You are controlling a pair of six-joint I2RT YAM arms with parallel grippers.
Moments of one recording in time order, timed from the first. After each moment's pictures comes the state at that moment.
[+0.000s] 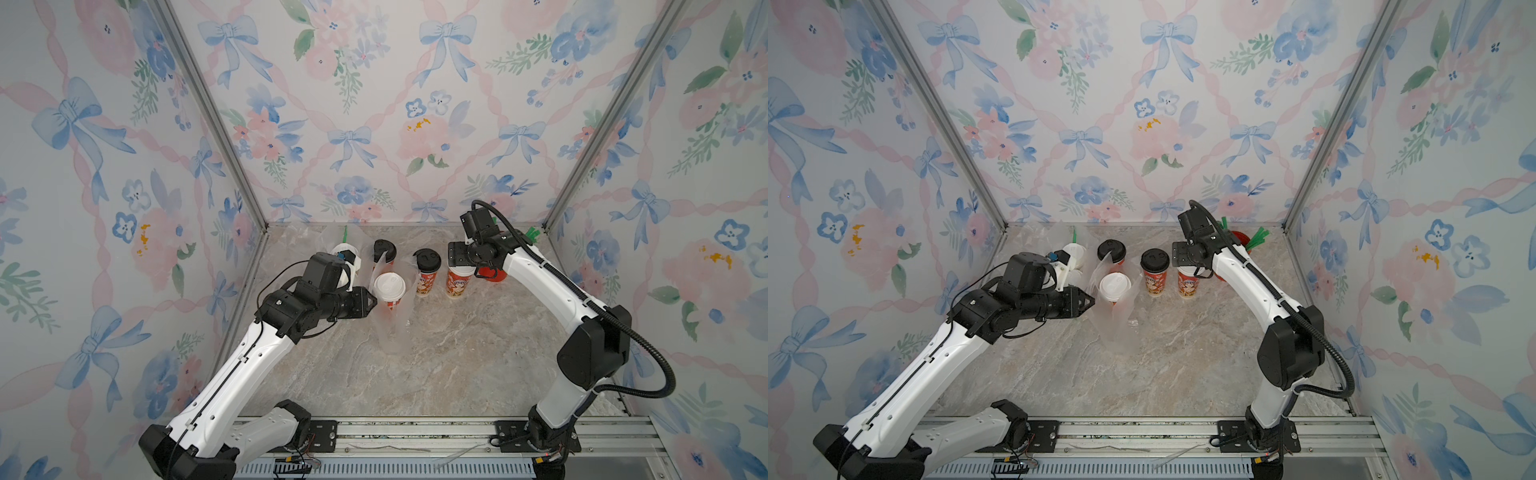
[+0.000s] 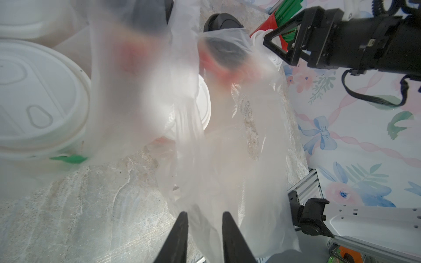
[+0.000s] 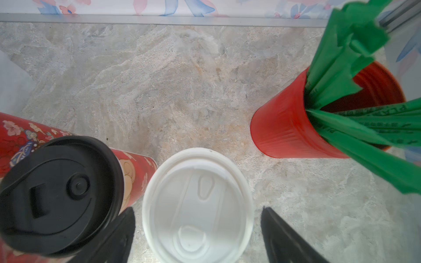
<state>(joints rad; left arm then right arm) -0.51 1.08 1.19 -0.88 0.28 -0.53 0.44 1.75 1.66 -0.86 0.25 0.32</state>
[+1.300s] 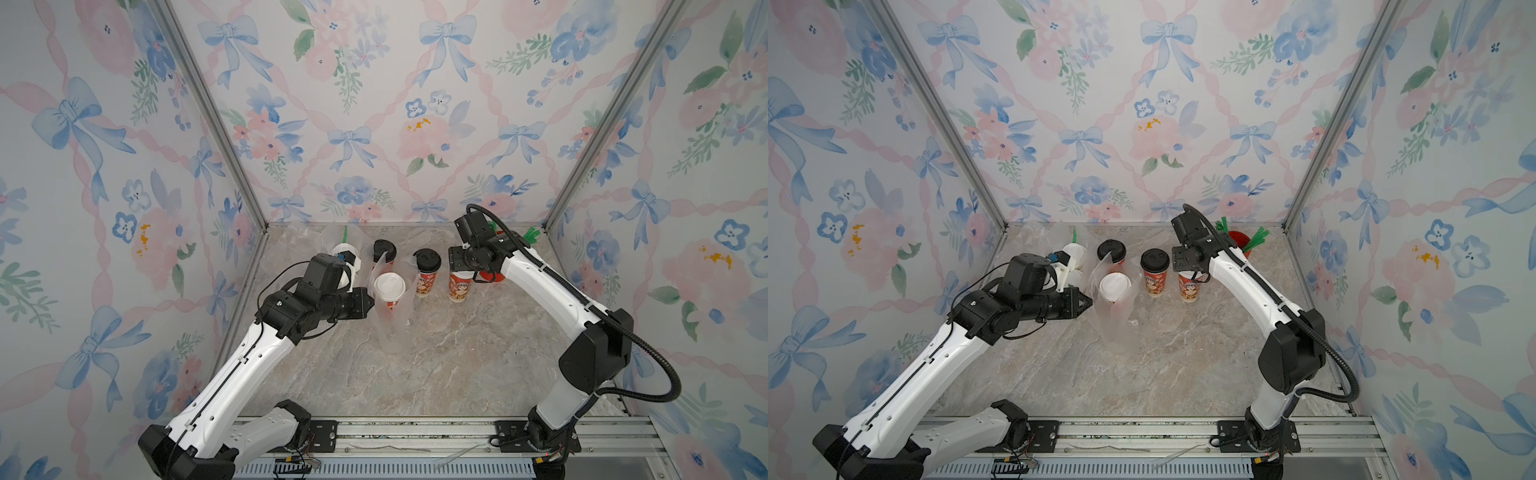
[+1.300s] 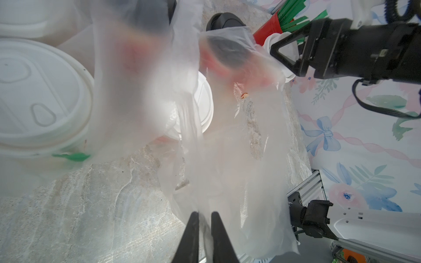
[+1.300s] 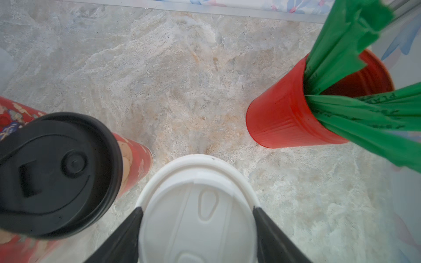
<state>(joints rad) -0.52 1.08 1.19 -0.88 0.26 -0.53 0.50 1.71 1.67 -0.95 0.31 0.33</state>
